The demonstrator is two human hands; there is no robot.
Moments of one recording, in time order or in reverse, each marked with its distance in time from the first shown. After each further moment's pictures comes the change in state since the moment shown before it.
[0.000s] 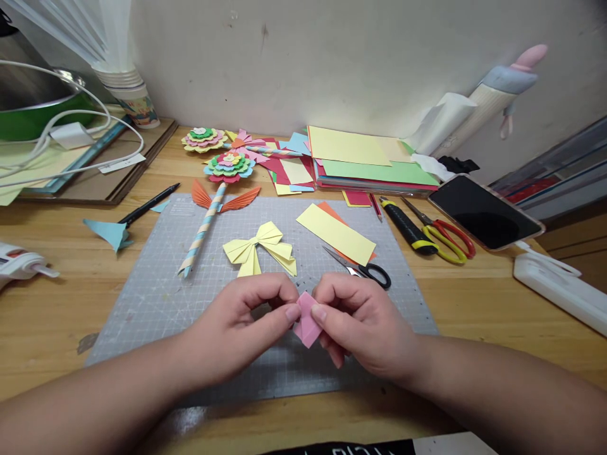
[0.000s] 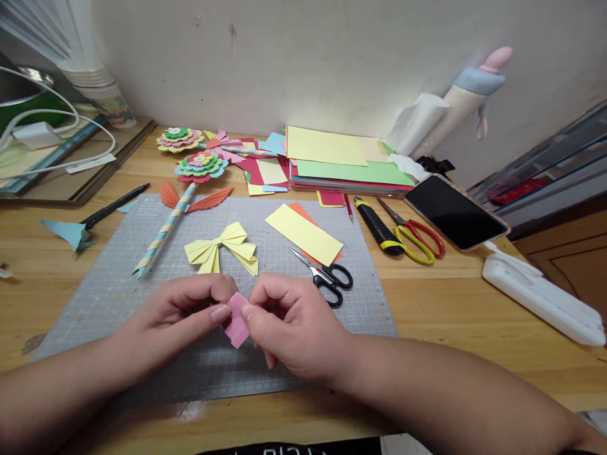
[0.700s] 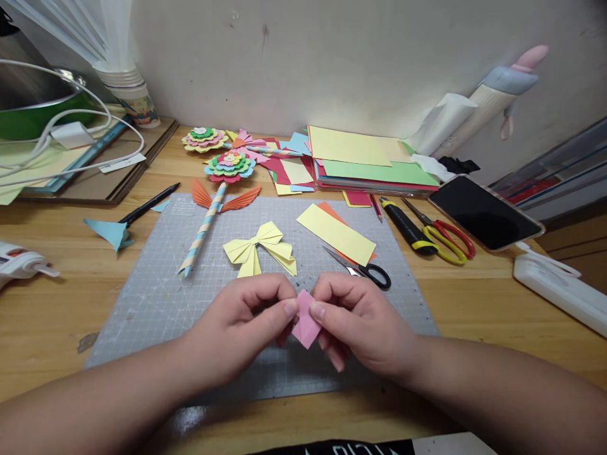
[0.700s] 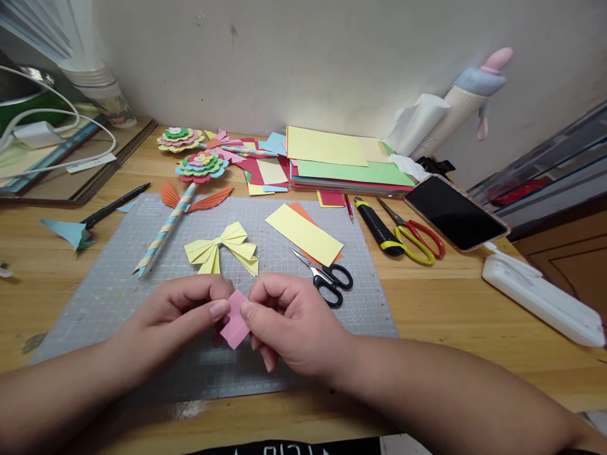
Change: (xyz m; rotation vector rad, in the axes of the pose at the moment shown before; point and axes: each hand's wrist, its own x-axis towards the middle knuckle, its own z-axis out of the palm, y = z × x) left_hand -0.001 0.002 0.004 -0.033 0.045 -0.060; right_hand 0.001 0.000 0.000 0.111 -0.052 0.090
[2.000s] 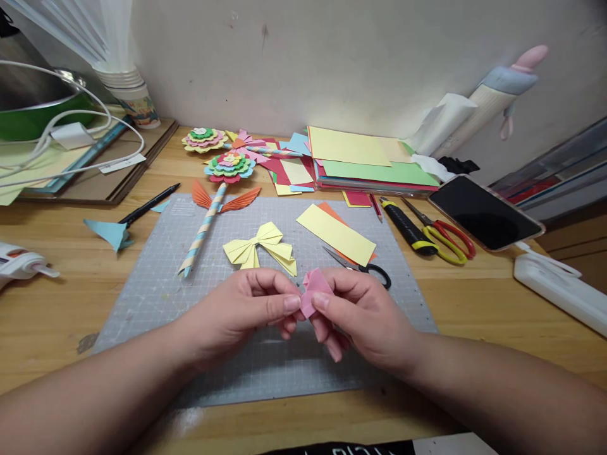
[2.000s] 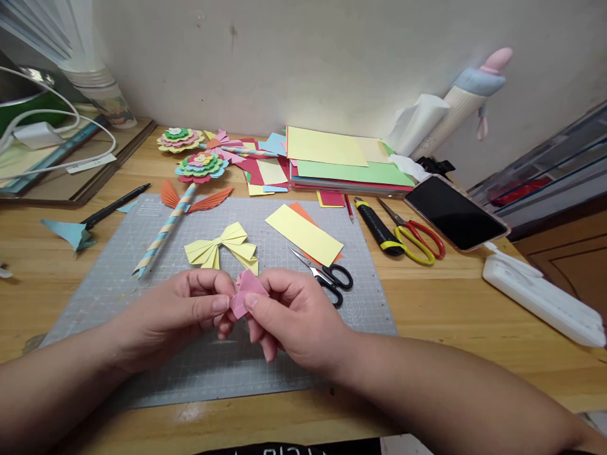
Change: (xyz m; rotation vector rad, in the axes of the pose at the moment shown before) left_hand 0.009 -0.007 -0.005 -0.604 -0.045 -0.259; right_hand 0.003 0.000 -0.004 0.000 0.033 -0.032
